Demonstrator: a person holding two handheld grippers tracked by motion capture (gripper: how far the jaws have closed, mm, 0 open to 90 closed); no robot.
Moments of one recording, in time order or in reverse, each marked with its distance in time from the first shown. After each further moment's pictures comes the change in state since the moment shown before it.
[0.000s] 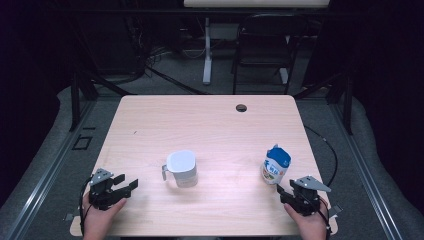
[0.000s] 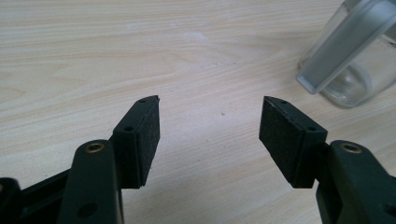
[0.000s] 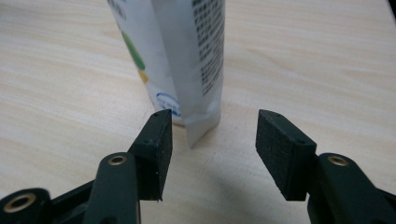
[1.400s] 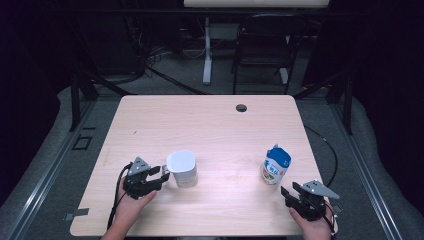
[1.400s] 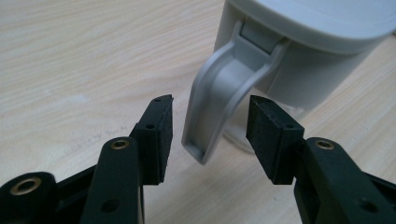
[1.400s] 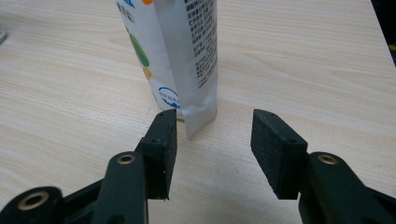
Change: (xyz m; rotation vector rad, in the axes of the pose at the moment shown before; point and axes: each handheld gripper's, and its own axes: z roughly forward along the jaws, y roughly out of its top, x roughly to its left) left arm -0.072 0.041 0.049 0.013 -0.150 0.216; right arm -0.004 -0.007 -0.016 -0.057 0.013 0.015
